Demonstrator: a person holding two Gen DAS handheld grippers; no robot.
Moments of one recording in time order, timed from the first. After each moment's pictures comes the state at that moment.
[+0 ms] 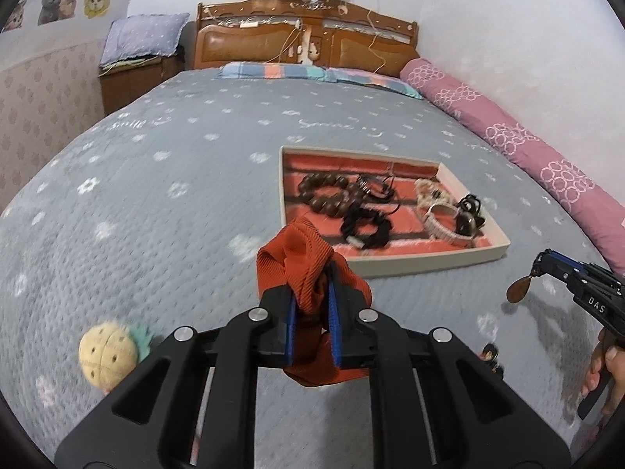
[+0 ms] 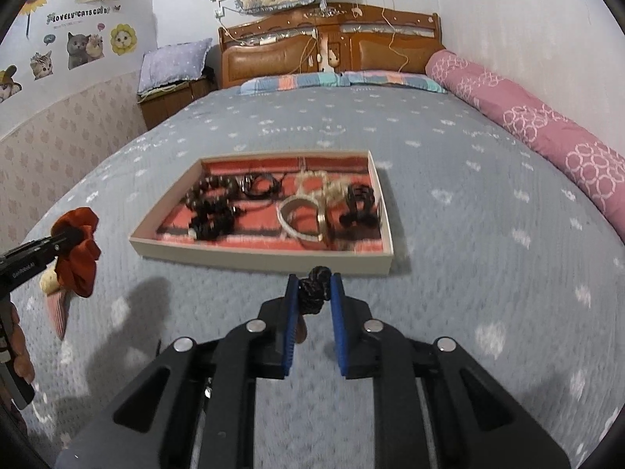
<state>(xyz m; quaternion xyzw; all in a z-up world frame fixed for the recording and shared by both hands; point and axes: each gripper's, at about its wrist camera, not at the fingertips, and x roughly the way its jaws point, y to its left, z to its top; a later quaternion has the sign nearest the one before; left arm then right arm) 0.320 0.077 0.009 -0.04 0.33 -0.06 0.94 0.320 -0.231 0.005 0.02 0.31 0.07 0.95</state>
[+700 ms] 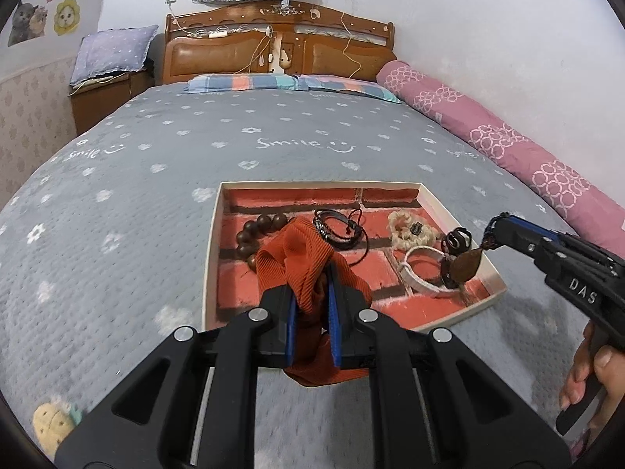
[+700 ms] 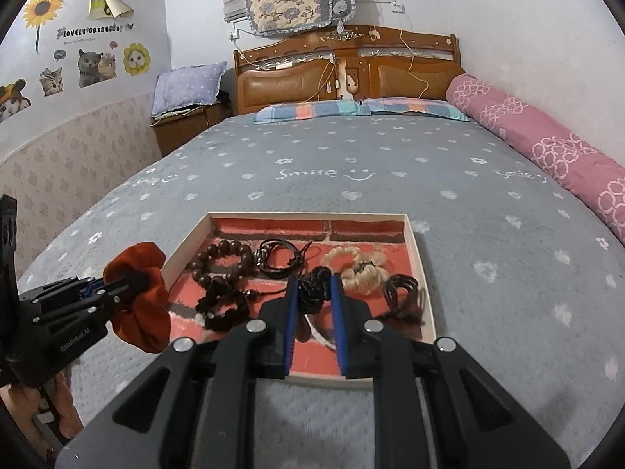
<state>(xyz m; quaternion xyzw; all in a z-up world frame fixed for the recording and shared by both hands) 0.405 0.020 0.005 -0.03 0.31 -0.09 0.94 0.410 -0.204 0.016 0.03 0.27 0.10 0.96</state>
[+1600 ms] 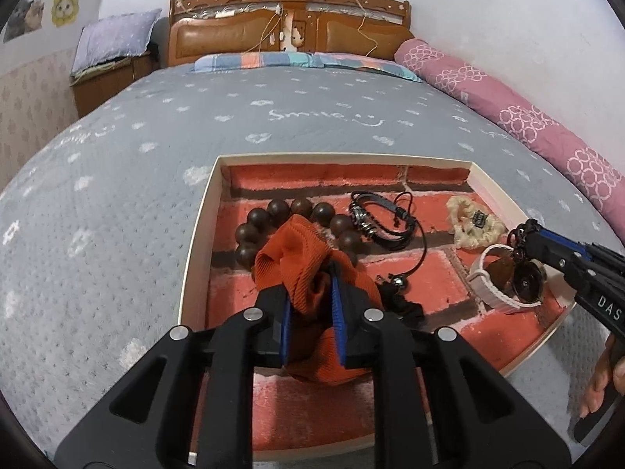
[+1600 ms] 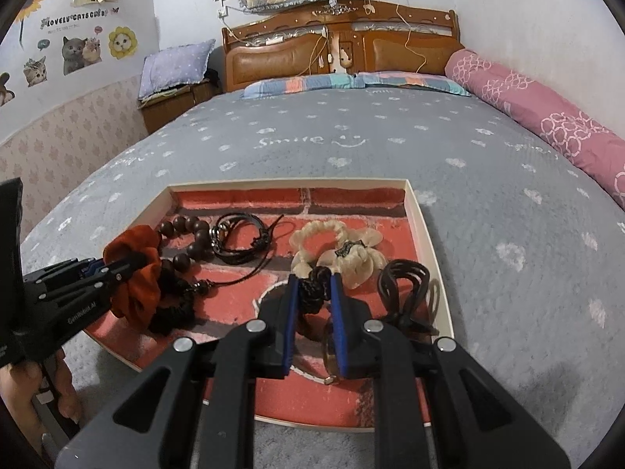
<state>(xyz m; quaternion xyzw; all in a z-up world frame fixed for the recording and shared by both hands) 0.477 0.023 -0.054 -0.02 0.34 -0.07 0.94 0.463 -0.209 -0.039 0.02 0.32 0.09 0.94</state>
